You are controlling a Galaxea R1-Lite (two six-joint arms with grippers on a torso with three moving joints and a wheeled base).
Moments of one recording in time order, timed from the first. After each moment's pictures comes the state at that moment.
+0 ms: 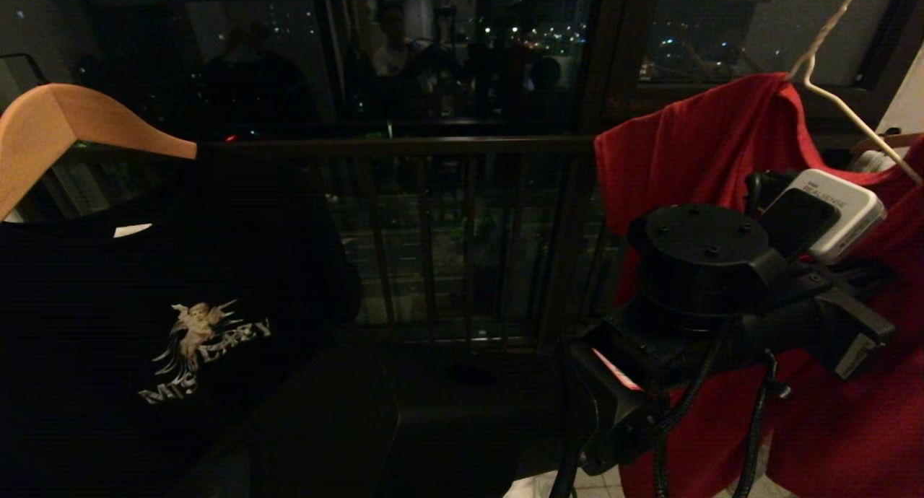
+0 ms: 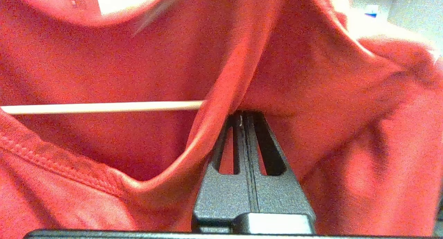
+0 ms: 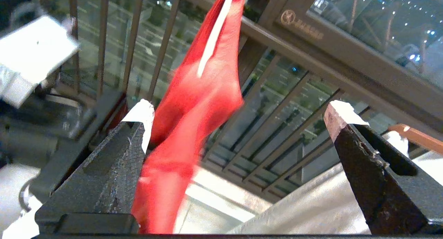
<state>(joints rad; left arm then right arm) -1.13 2.41 -1.98 -0.76 -0.29 0.02 -0.41 0.95 -1.06 0.11 0.69 -0.43</state>
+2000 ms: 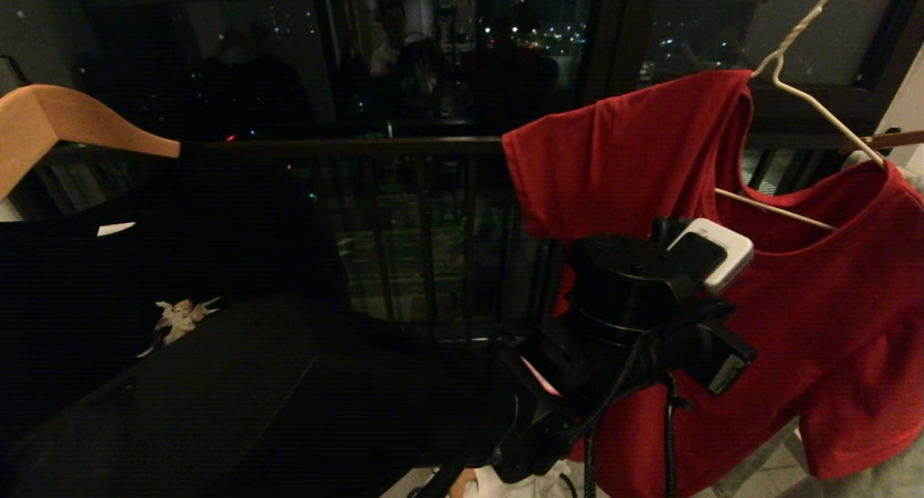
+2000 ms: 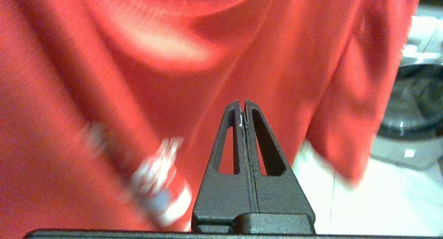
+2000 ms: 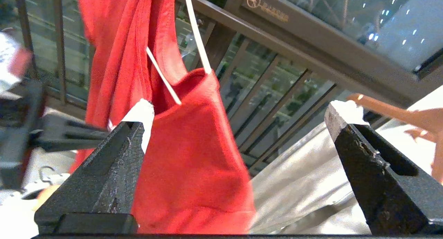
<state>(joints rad) -1.08 2.23 -1.56 -0.70 -0.08 0.08 -0.41 0.91 -1.04 0.11 0.54 -0.41</state>
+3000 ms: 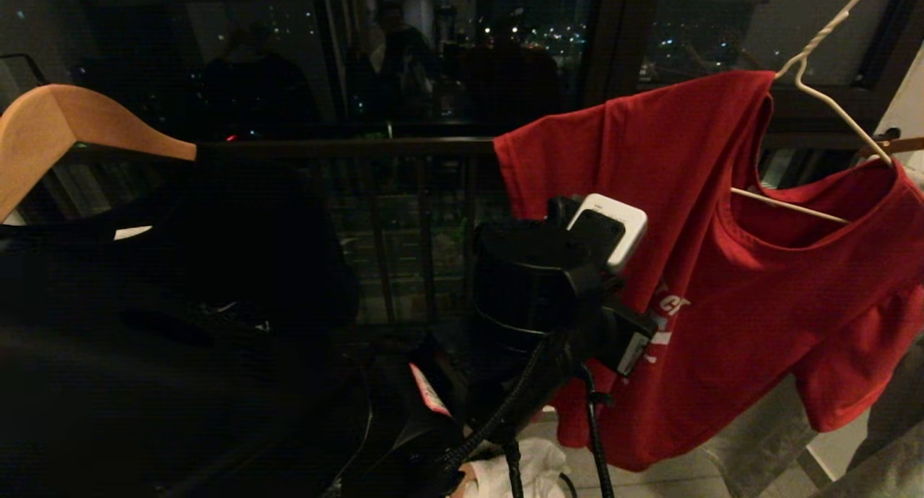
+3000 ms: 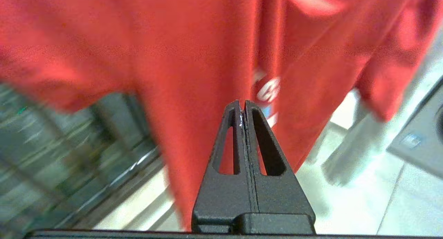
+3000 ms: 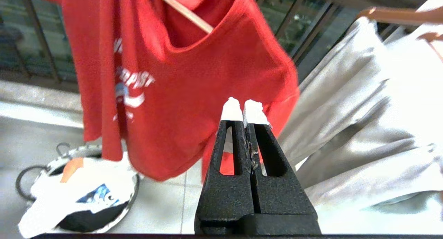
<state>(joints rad) -1.04 1.96 -1.21 -0.73 0.24 0.09 -0.41 0.76 -0.98 0.36 0.37 -0.34</state>
